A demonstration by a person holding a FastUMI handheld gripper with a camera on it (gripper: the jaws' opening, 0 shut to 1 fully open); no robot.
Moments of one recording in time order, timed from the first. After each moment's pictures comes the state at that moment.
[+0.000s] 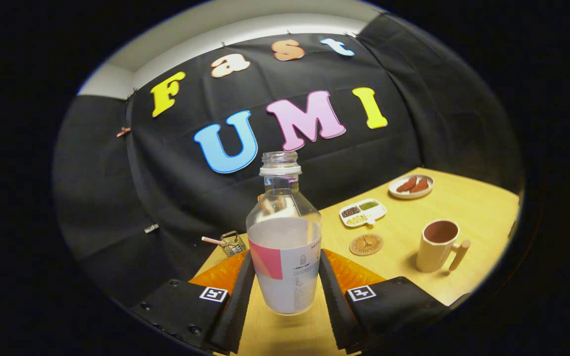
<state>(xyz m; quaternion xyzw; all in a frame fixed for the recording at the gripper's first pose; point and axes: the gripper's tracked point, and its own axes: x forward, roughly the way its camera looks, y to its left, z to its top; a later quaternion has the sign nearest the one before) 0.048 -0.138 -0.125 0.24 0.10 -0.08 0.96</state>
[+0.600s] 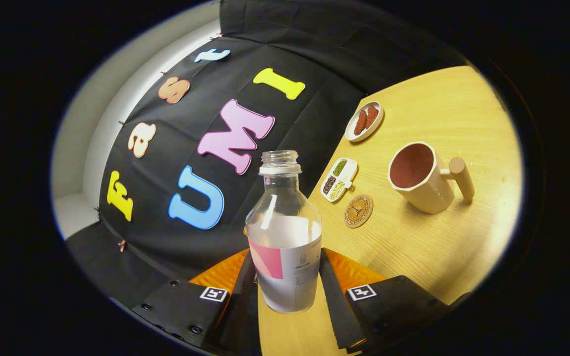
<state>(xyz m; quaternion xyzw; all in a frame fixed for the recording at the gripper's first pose) 0.053 -0.218 -0.145 0.54 0.06 -0.12 0.83</state>
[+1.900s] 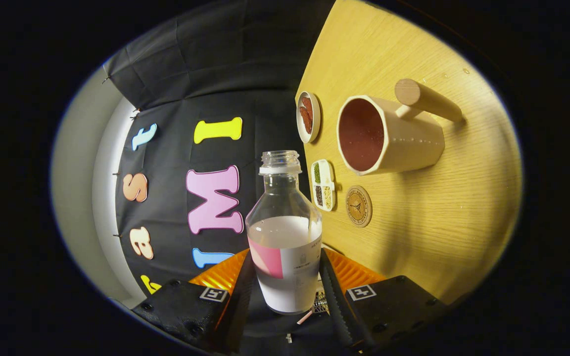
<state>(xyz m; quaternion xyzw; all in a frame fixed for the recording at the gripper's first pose) 0.089 -0.264 -0.176 0.73 -0.04 -0.18 0.65</state>
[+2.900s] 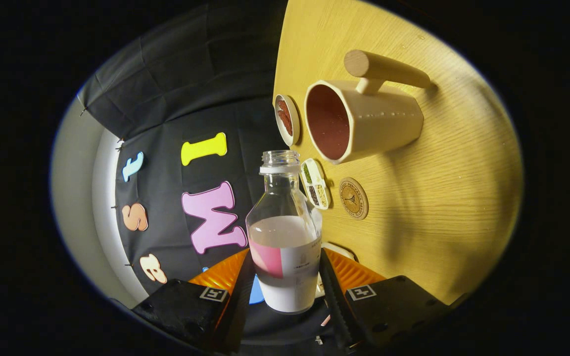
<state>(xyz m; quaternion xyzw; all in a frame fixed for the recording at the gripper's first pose) 0.097 -0.269 -0.183 0.79 -0.07 -0.20 0.58</state>
